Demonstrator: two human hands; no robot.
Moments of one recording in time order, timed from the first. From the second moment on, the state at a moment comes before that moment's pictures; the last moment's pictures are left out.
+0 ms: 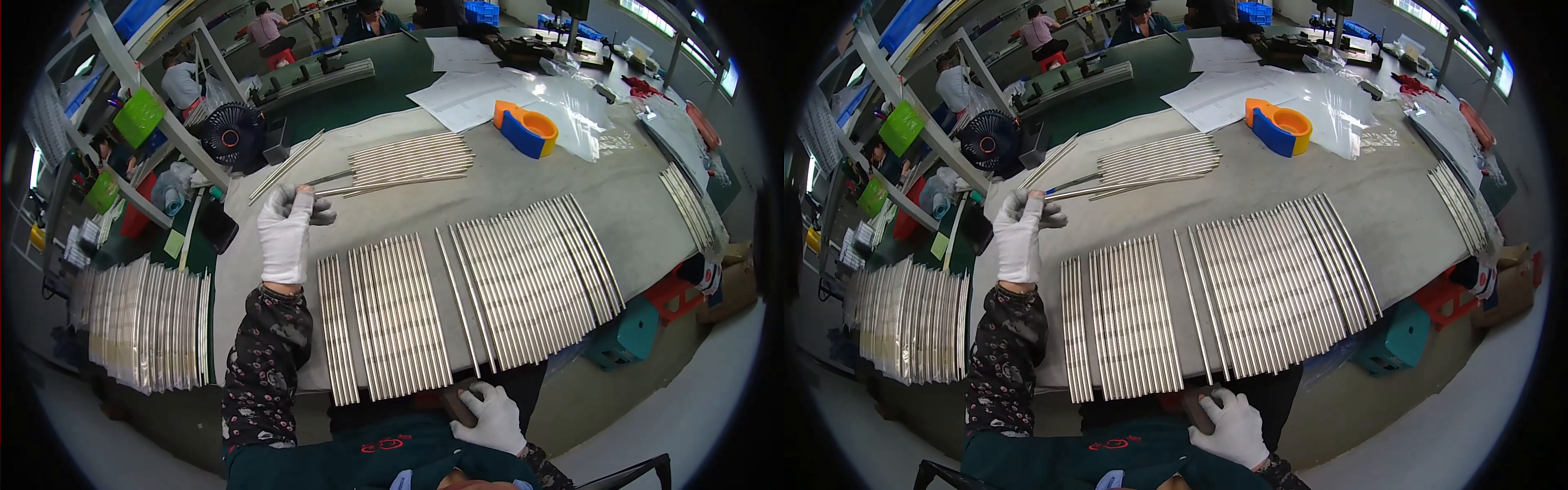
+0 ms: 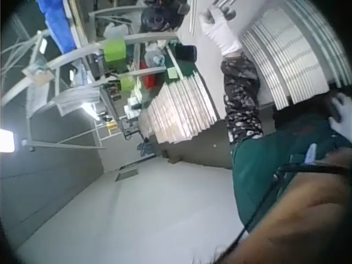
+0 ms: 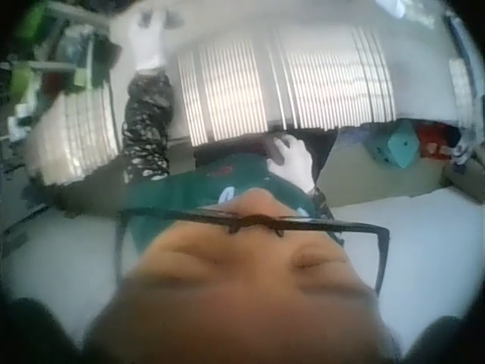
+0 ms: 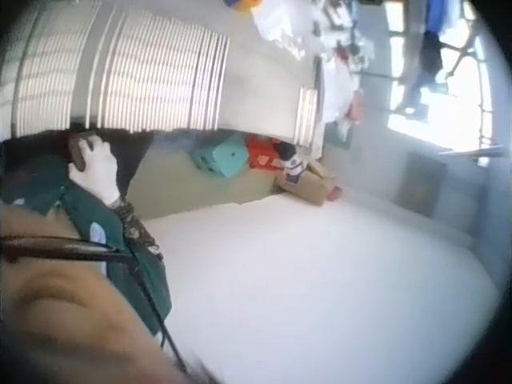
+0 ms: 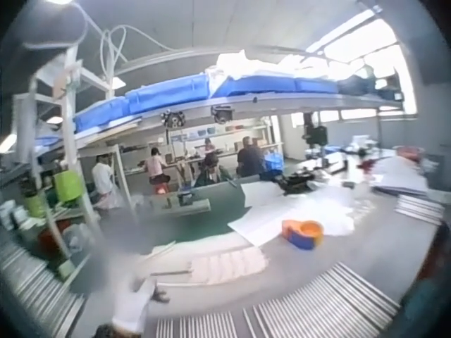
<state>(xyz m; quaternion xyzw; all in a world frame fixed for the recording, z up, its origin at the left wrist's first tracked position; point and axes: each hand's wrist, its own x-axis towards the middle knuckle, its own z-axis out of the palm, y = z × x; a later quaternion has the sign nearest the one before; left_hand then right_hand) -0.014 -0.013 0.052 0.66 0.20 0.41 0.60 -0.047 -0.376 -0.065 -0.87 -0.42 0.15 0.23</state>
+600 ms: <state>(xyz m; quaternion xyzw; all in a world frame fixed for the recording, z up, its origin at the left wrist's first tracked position) 0.022 0.042 -0.035 0.92 0.09 0.29 0.24 -0.038 -0.364 -0.069 -0.88 -0.41 0.14 0.21</state>
